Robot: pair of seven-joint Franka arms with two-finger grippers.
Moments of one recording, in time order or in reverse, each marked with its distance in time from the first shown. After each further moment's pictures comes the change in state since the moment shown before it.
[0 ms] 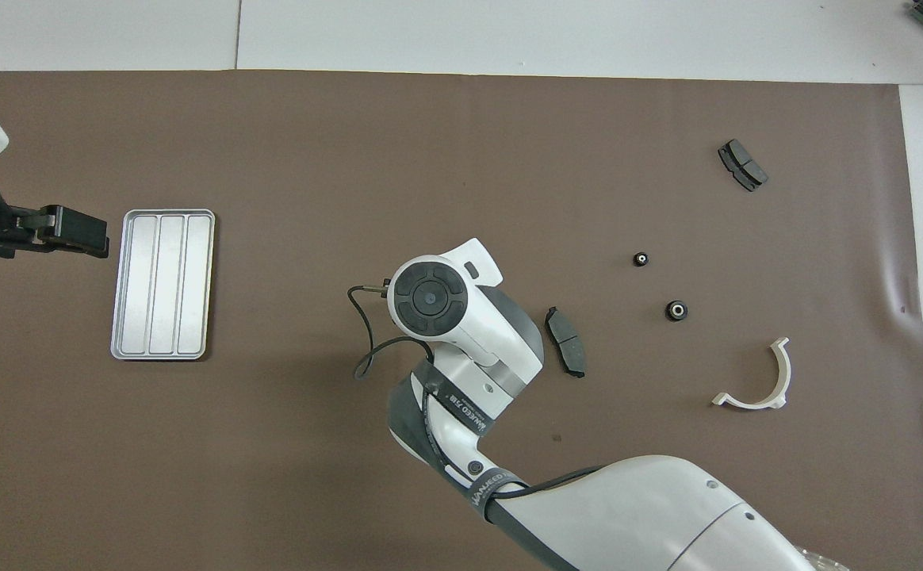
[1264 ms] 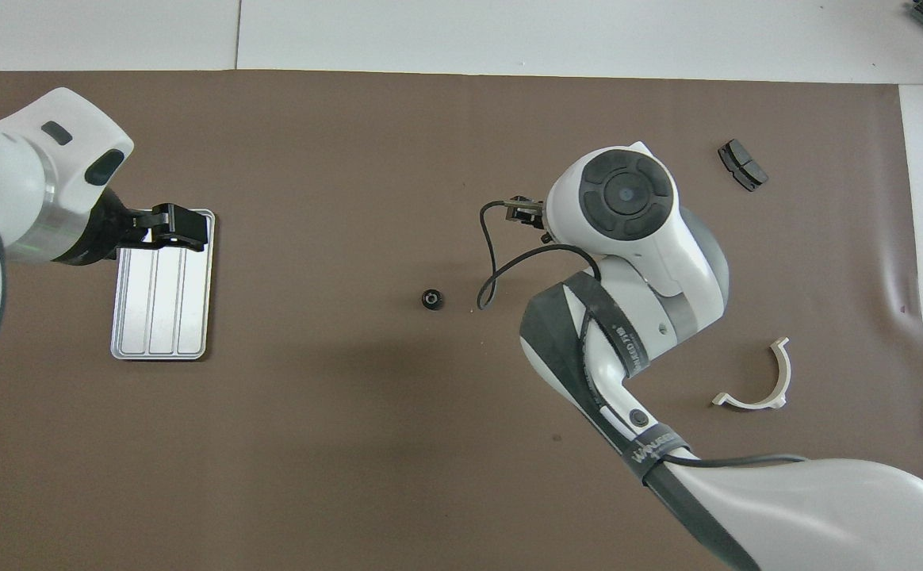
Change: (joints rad) left arm -0.265 0.143 -0.005 -0.050 -0.020 0.212 -0.387; right arm -0.436 -0.277 -0.021 -0.179 -0.028 -0.157 -0.633
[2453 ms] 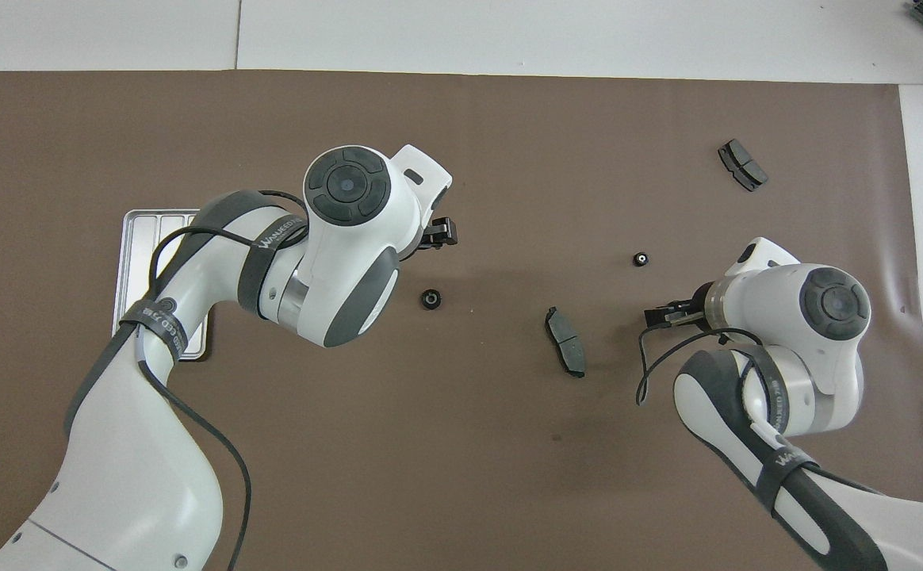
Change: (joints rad) left arm -0.200 0.301 0.000 0.043 0.005 0.318 -0.177; right arm -0.149 -0.162 0.003 -0.502 0.233 0.374 -0.488
